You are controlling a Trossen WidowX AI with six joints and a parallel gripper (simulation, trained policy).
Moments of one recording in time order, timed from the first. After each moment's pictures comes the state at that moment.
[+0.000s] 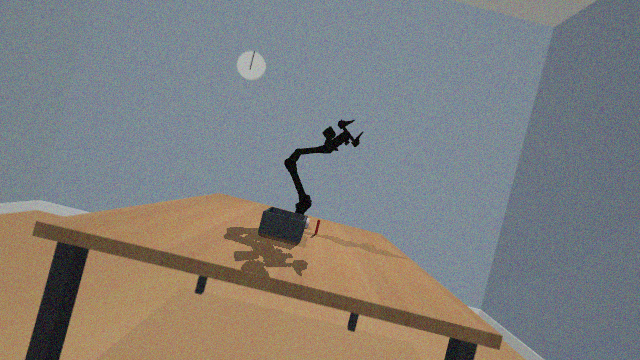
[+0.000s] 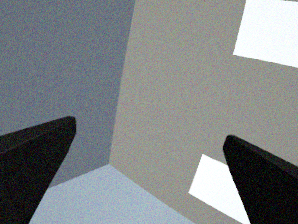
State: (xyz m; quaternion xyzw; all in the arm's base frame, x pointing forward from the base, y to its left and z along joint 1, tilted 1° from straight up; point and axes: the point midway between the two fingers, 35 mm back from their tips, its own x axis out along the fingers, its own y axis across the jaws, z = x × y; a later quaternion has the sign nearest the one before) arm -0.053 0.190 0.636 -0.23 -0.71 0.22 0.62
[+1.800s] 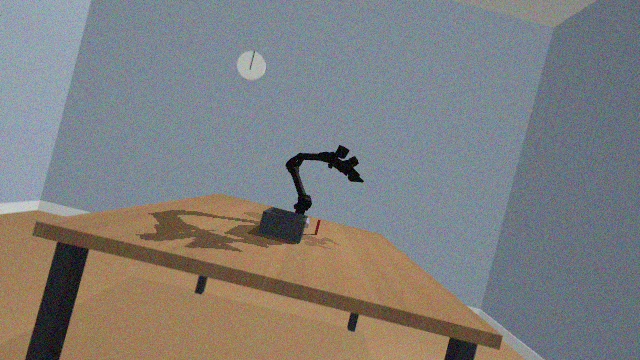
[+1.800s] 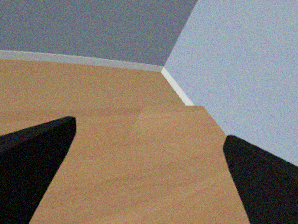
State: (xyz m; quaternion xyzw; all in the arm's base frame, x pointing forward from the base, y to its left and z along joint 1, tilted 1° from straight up) arm 0.149 0.252 0.346 -0.18 0.06 0.49 0.85
